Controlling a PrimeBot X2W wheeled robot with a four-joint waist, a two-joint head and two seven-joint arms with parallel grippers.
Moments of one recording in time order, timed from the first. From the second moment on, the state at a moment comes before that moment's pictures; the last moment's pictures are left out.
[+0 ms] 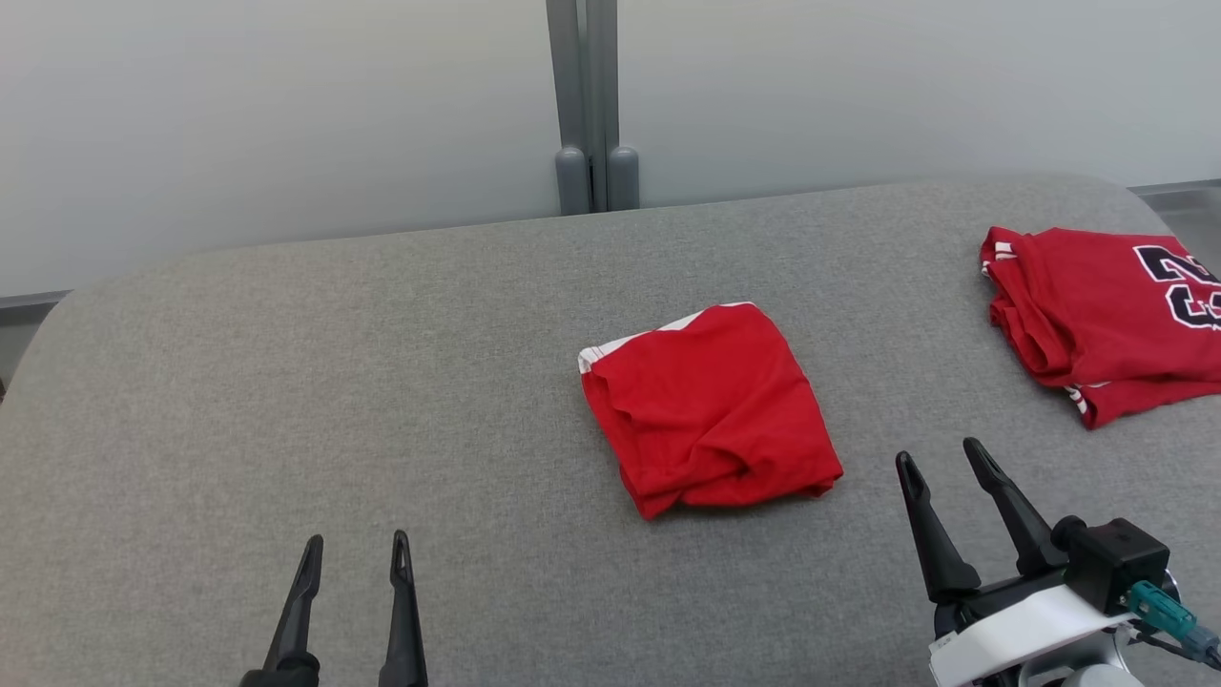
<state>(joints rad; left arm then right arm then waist) 0.23 0.05 -0.16 -0.06 -0.13 0.08 -0.26 0.05 -0.23 0.18 0.08 0.35 0.13 -0.26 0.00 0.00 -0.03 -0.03</state>
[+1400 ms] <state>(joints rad) 0.23 0.05 -0.18 -0.03 -0.14 0.08 -0.26 0.06 -0.22 0.17 0.08 0.36 0.13 -0.26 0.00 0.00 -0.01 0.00</state>
